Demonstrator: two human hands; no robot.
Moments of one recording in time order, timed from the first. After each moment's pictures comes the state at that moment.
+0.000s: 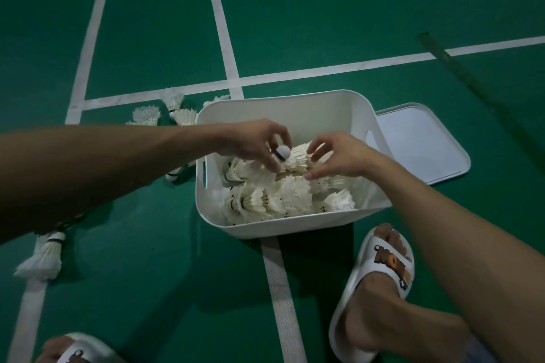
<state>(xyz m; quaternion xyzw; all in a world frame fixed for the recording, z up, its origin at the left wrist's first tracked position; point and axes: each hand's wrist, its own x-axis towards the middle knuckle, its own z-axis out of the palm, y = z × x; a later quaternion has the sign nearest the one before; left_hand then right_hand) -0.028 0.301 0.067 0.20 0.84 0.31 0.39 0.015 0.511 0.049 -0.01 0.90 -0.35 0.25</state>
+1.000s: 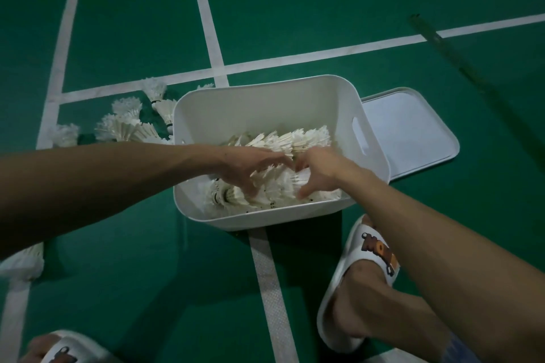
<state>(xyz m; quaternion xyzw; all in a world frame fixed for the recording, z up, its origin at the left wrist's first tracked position) -0.015 0.309 0.007 0.40 0.83 0.11 0.37 0.031 0.506 0.014 -0.09 0.94 -0.14 0.30</state>
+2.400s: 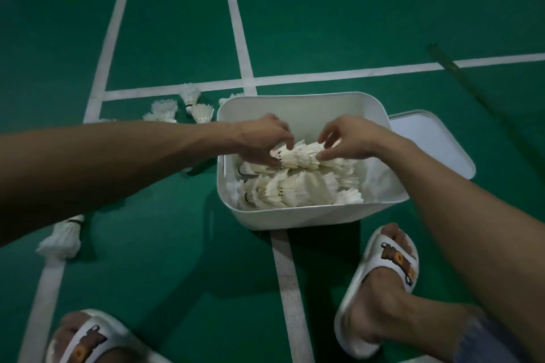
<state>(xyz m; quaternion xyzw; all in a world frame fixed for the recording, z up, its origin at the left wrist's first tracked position) -0.017 0.281 0.064 0.42 0.89 0.00 0.17 0.008 0.487 0.089 -0.05 0.94 -0.21 0.25</state>
